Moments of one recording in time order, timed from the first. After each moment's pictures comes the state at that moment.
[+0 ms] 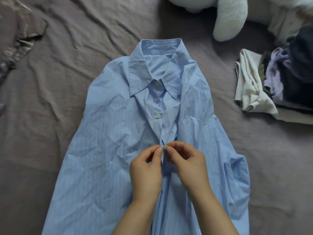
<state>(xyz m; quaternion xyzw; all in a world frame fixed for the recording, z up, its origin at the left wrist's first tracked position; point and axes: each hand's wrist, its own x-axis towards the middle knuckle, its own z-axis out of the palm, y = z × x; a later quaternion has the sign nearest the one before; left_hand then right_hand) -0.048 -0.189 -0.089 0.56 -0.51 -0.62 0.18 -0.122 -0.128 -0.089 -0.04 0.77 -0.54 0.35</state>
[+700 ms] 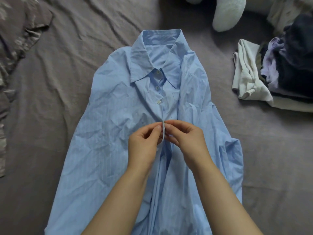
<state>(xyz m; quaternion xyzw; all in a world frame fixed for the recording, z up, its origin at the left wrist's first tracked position) -0.045 -0.199 -0.068 0.52 -0.45 -0.71 0.17 -0.130 -0.134 -0.059 0.02 0.66 -0.61 0.44</state>
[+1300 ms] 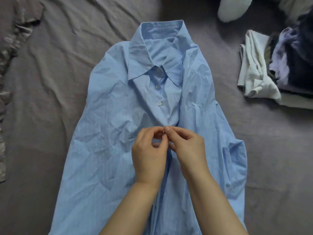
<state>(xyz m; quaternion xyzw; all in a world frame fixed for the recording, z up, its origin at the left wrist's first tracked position) -0.050 -0.186 -0.075 0.50 -0.69 -0.48 0.22 -0.120 -0.141 -0.059 0.08 0.70 -0.58 0.41</state>
